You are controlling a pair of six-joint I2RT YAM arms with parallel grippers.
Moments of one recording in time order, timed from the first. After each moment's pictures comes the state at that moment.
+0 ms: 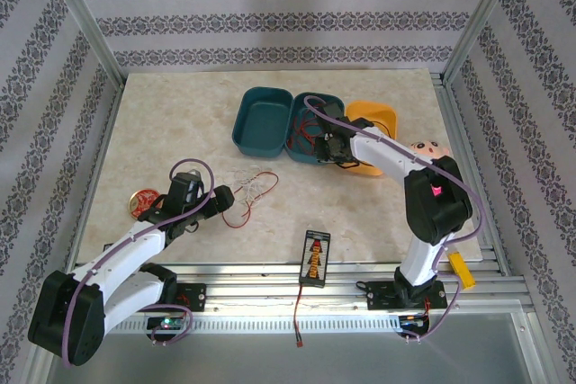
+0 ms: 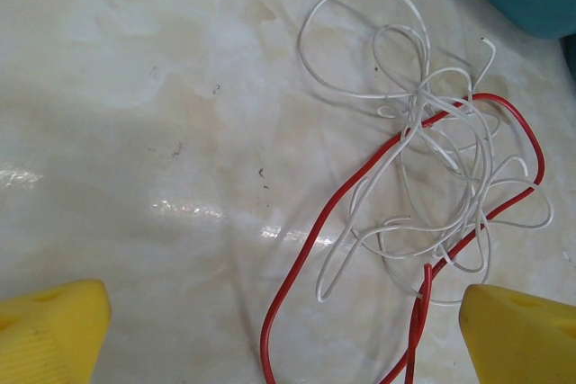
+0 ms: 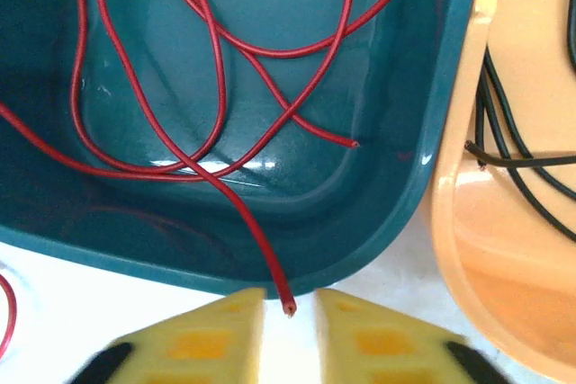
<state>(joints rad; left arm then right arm) -0.32 0.98 0.40 -0.28 0.05 -0.75 0.48 1.79 1.31 -0.69 0.08 0.52</state>
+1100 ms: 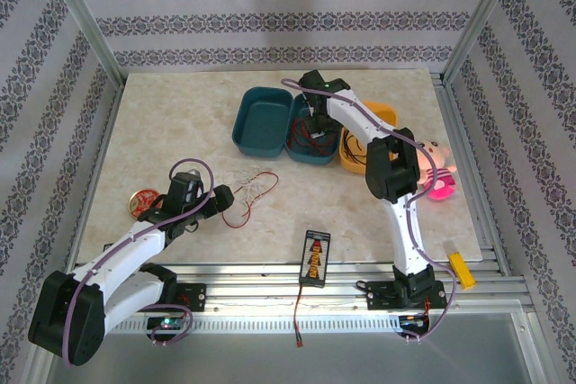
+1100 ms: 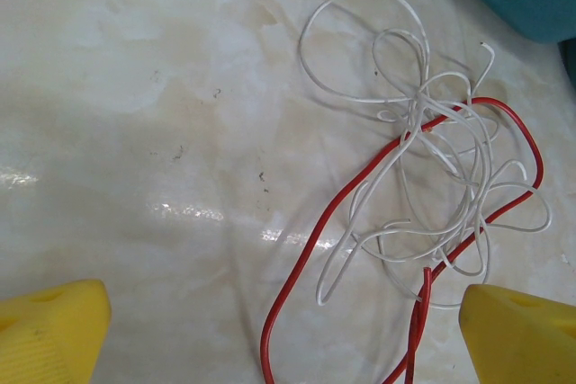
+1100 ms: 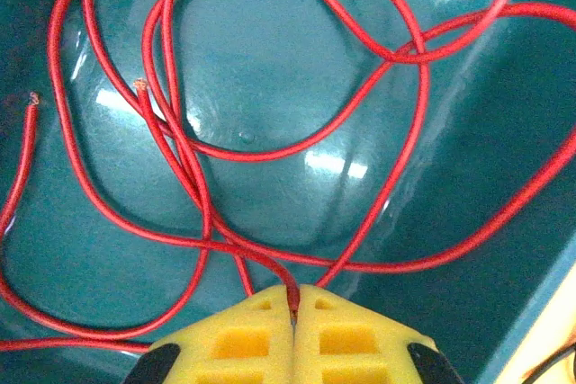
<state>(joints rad) -0.31 0.98 0.40 -0.28 0.05 -0.75 0.42 2.31 2.08 -1.11 0.14 0.14</state>
